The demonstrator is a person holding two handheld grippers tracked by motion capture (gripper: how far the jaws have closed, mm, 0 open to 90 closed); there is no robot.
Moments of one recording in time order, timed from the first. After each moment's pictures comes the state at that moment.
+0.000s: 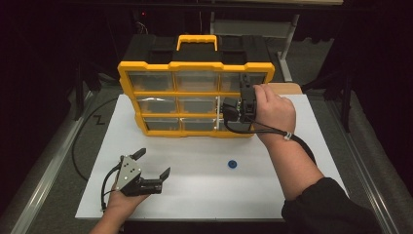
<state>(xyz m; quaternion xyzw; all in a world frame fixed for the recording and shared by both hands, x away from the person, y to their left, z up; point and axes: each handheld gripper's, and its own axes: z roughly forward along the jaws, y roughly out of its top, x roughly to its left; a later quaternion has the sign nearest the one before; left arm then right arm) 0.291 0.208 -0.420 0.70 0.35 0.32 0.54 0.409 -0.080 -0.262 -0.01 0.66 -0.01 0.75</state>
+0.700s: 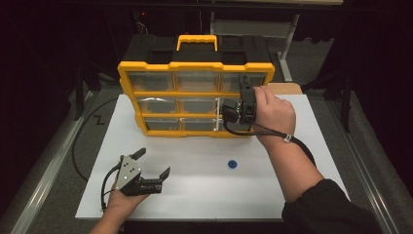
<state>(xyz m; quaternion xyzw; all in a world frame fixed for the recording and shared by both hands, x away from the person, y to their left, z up) 0.292 0.208 -0.420 0.70 0.35 0.32 0.54 0.405 -0.079 -0.263 0.00 0.66 -0.01 0.75</state>
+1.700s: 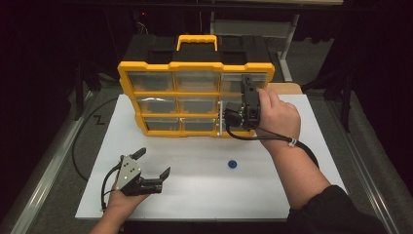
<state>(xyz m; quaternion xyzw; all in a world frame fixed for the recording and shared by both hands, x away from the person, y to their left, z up) 0.292 0.208 -0.420 0.70 0.35 0.32 0.54 0.391 -0.086 -0.258 0.00 0.66 0.00 0.75</state>
